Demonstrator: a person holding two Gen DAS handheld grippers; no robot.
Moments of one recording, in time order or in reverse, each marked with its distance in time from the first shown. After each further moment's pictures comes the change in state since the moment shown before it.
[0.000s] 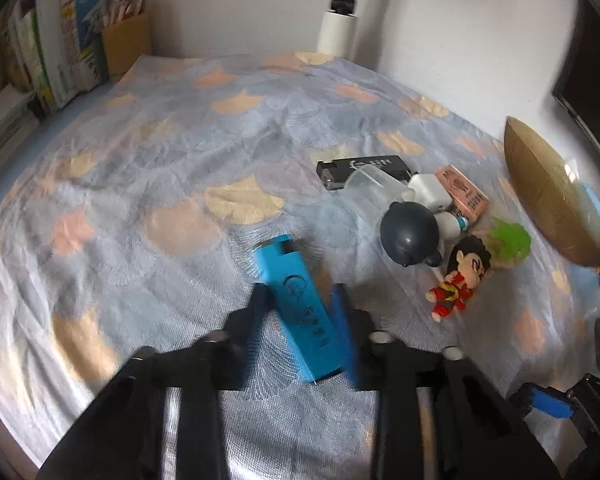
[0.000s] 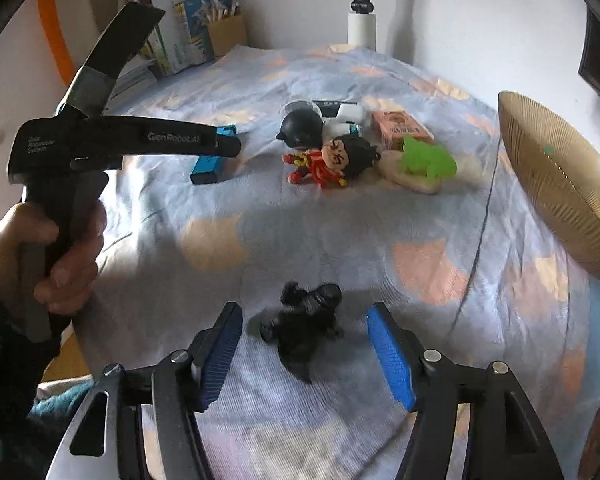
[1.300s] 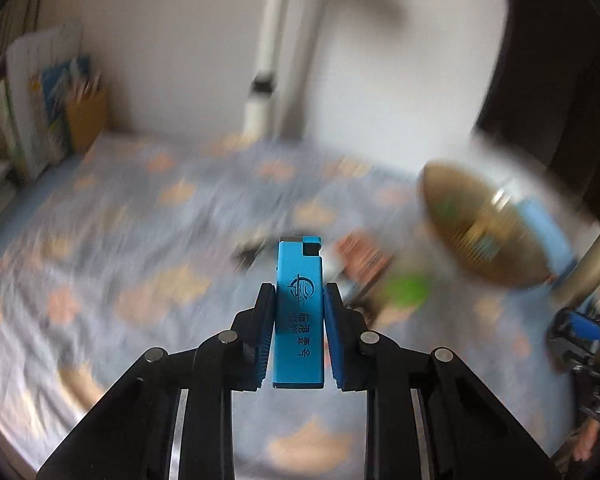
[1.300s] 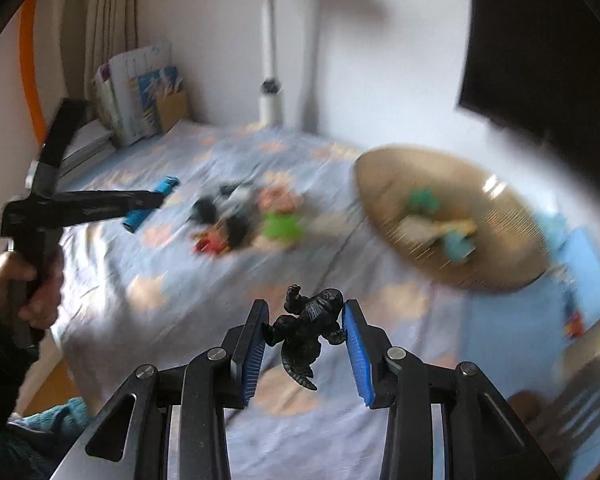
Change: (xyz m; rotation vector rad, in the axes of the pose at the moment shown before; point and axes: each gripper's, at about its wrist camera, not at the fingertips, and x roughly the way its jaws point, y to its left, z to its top) left arm -0.076 -0.056 0.036 0.080 -0.197 -0.150; right arm -0.107 -0.083 -0.004 0.070 -0.219 -0.177
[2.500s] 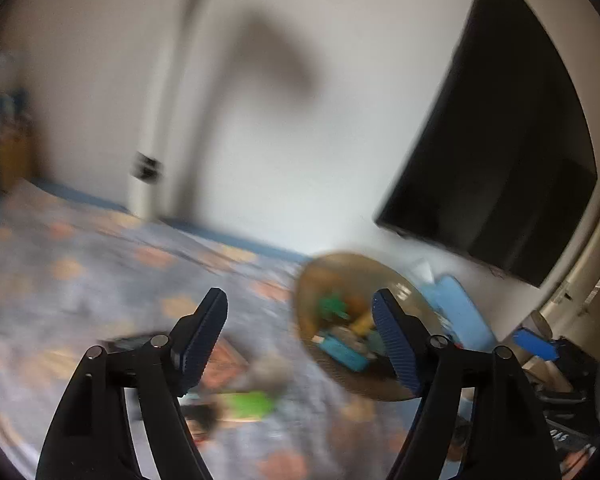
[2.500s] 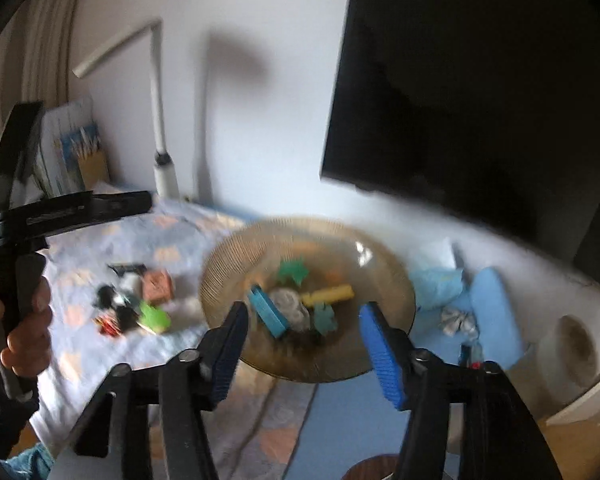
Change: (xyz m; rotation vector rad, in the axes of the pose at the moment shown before) left arm -0.005 -0.066 0.072 -0.083 -0.146 -0.200; right arm -0.045 -0.096 0.064 0.068 -0.106 -0.199
